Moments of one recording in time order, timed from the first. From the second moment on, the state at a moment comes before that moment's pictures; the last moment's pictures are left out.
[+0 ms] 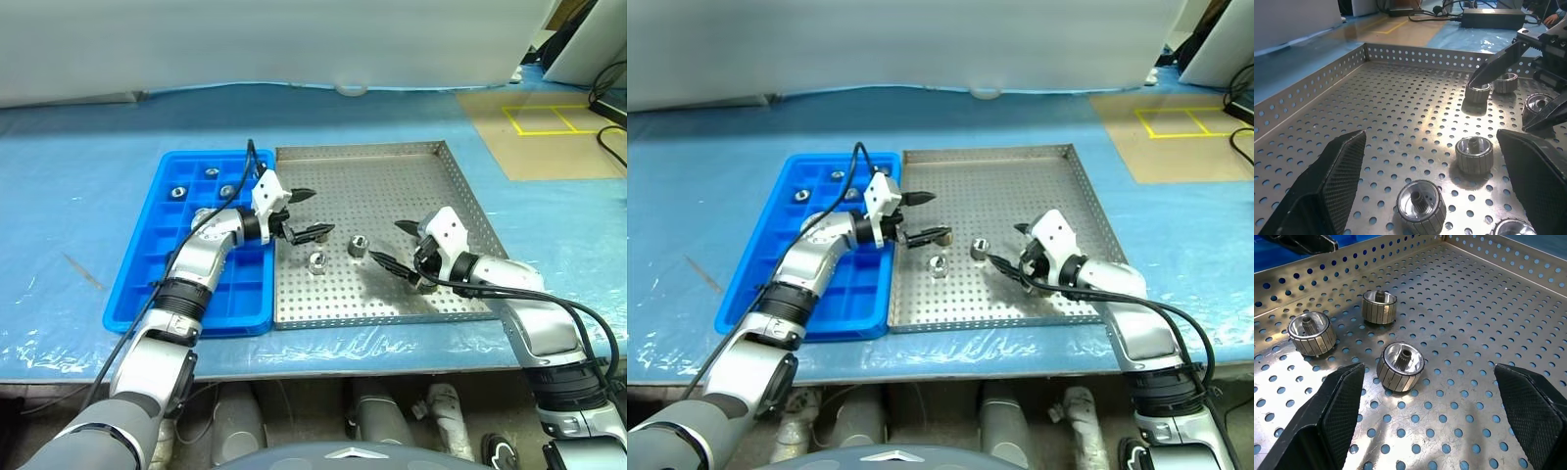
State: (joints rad) left arm -0.71 0.26 -0.13 0.50 -0.20 0.03 -1.03; right arm -0.21 -0.59 0.02 -0.20 0.24 0.43 0.73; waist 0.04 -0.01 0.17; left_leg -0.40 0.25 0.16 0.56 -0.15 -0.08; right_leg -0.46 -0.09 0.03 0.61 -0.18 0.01
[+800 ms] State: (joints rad) left arm -1.02 0.20 -0.21 0.89 -0.04 -0.01 -1.07; right arm -0.13 -0.60 0.01 -0.26 0.22 0.43 0.69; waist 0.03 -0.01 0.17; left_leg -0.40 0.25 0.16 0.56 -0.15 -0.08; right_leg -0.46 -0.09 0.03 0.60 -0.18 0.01
